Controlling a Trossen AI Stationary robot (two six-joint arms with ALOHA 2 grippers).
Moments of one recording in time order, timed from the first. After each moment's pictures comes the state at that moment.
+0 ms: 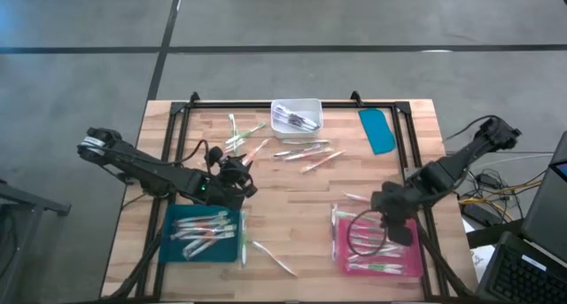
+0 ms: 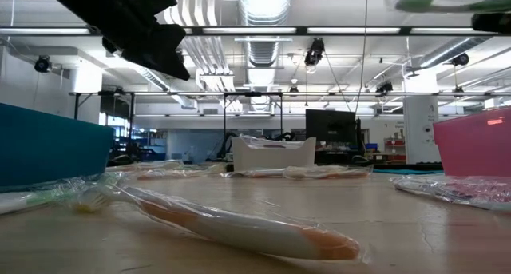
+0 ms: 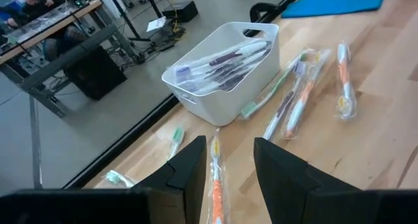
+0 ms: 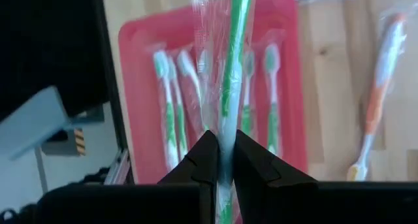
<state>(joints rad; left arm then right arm) -0.31 1.30 0.79 -0.37 -1.10 -0.53 0.57 1.07 0.98 -1.04 -0.13 0.82</state>
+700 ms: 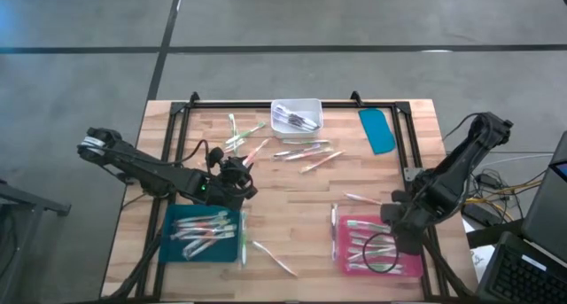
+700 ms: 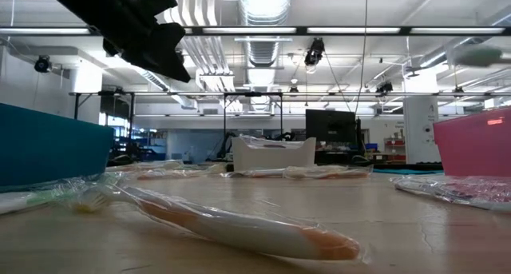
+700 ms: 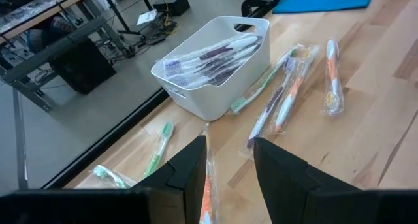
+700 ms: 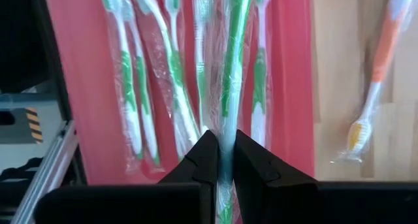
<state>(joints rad) -0.31 1.30 0.79 -0.37 -1.06 -0.56 0.82 1.07 0.82 -1.01 -0.03 1.01</state>
